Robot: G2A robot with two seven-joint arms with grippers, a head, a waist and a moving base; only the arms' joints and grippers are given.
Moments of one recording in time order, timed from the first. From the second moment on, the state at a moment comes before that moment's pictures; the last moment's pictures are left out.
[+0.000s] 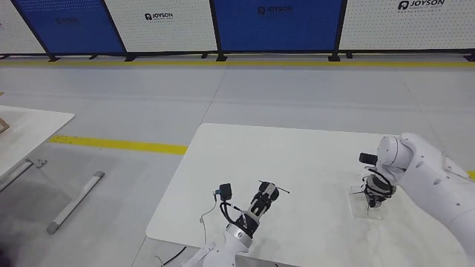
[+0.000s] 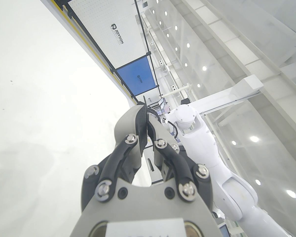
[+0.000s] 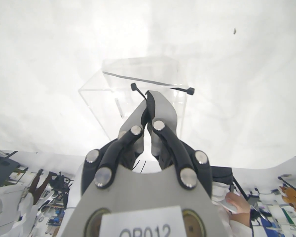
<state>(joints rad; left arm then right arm) 1.63 -1.26 -1.01 -1.75 0.08 -0.19 0.21 -0.33 -1.18 0.23 -0.67 -0.21 0.34 1.39</state>
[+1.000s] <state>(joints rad) 1.63 -1.26 -1.01 -1.75 0.08 -0.19 0.21 -0.38 -1.05 0.29 -0.94 -0.28 0.34 1.39</state>
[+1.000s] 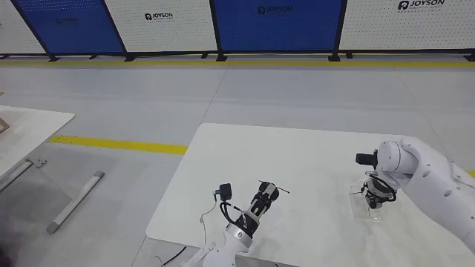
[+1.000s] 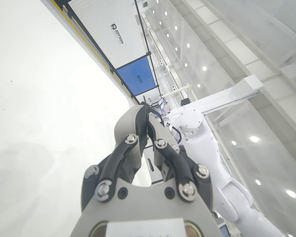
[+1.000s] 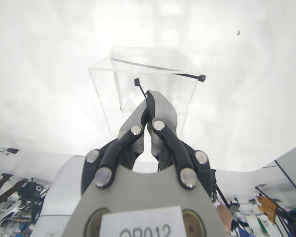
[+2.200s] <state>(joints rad) 1.63 -1.26 -1.01 -1.75 0.08 -0.19 0.21 -0.49 -0.94 0.49 -1.10 -0.24 0.32 1.28</state>
